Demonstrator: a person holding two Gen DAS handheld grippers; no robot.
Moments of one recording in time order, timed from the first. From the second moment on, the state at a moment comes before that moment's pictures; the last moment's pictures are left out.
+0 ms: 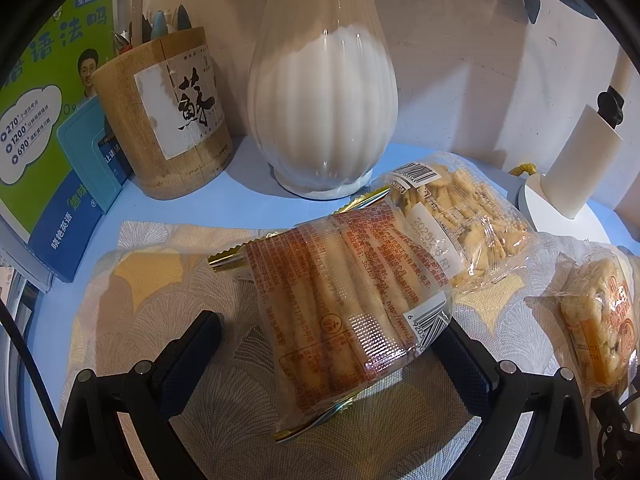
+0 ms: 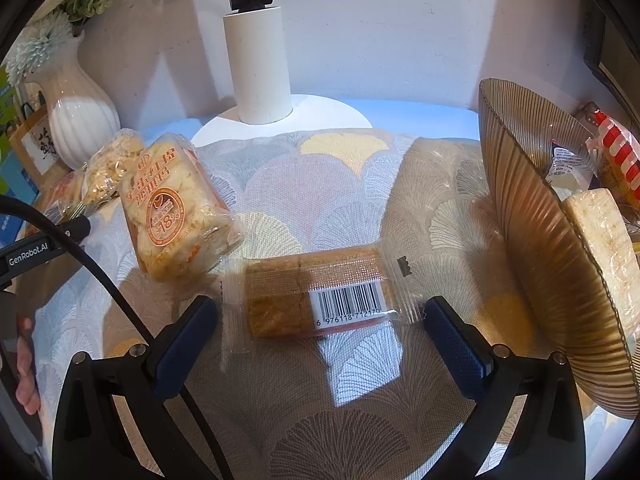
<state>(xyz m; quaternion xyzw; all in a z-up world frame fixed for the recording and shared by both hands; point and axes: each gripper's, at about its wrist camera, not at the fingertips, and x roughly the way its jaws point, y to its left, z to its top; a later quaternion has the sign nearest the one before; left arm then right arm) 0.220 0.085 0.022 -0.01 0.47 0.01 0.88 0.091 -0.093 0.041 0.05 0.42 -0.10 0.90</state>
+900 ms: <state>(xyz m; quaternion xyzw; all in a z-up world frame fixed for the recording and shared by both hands) 0.184 0.115 0.042 -0.09 0.39 -0.01 0.92 0.033 -0.100 0.076 0.13 0.31 0.01 0.94</state>
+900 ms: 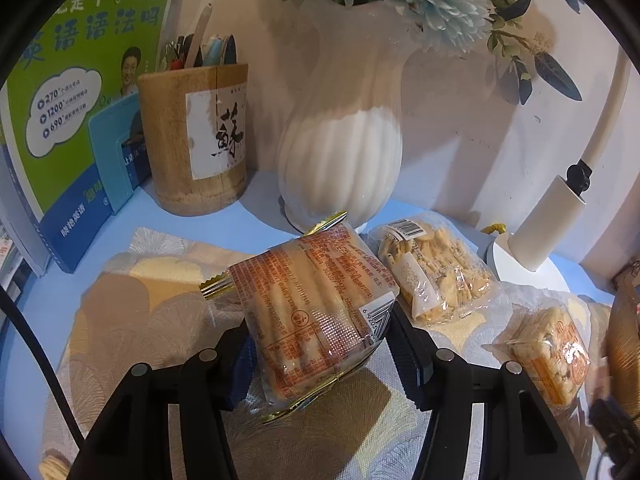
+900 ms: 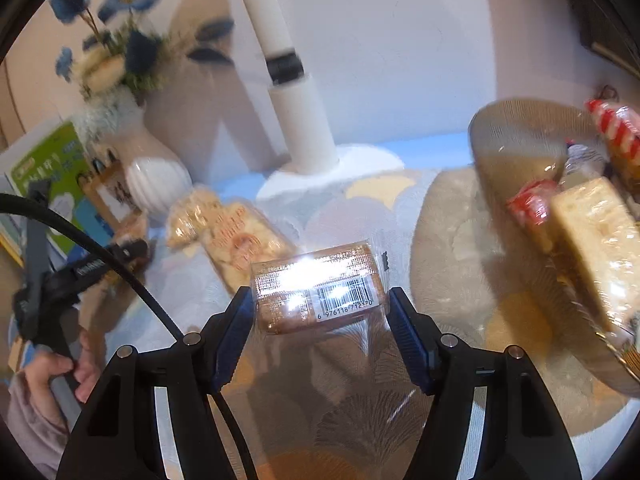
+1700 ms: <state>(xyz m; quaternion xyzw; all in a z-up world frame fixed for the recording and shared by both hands) 0.170 0.126 0.051 -0.07 0.36 -0.01 0.93 0.037 -0.098 0.072 0.16 0.30 0.06 0.94</state>
